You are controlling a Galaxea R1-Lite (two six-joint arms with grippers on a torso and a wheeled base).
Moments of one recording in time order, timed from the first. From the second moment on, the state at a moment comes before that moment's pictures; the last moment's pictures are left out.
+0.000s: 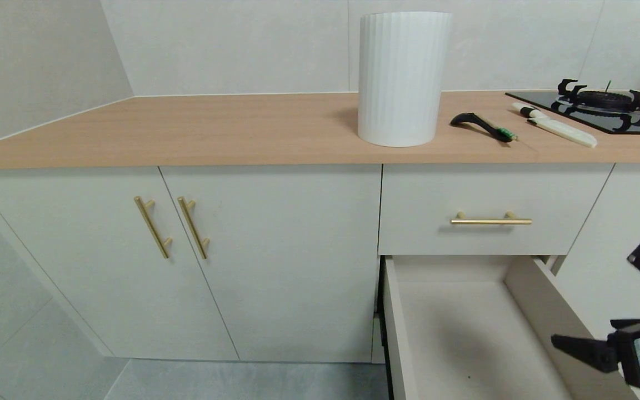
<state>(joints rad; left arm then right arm) 0.00 0.00 0.00 0.00 0.04 -0.01 0.33 1.16 -0.59 0.11 -0.07 0.09</state>
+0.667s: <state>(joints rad) 0.00 0.00 0.00 0.00 0.04 -0.01 0.23 1.32 -1.32 0.57 0.05 0.21</state>
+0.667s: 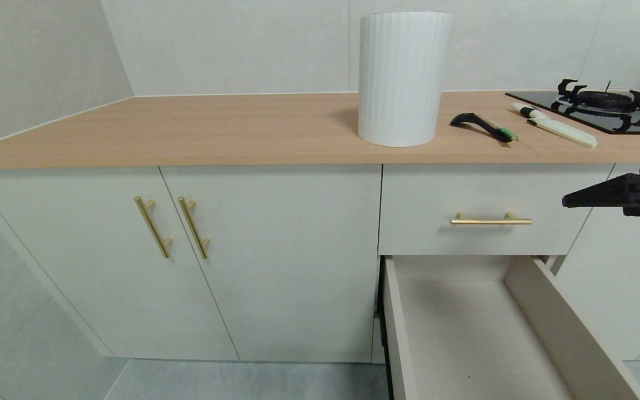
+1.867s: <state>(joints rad) 0.00 0.00 0.00 0.00 0.04 -0.01 0.22 1.35 -1.31 0.55 0.05 0.18</state>
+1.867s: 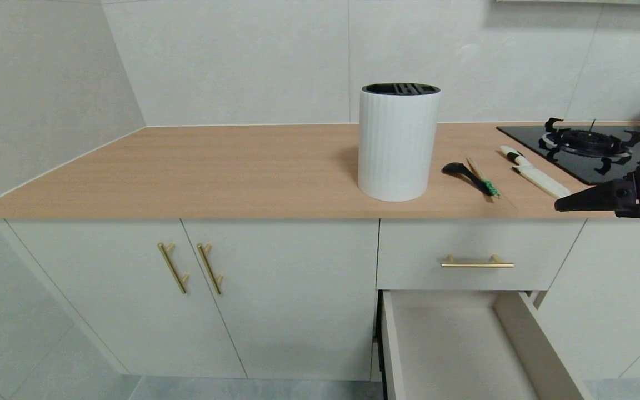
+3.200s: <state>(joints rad) 0.00 0.00 0.00 0.00 0.04 -0.01 0.21 1.95 -1.69 0.49 -0.08 0.22</state>
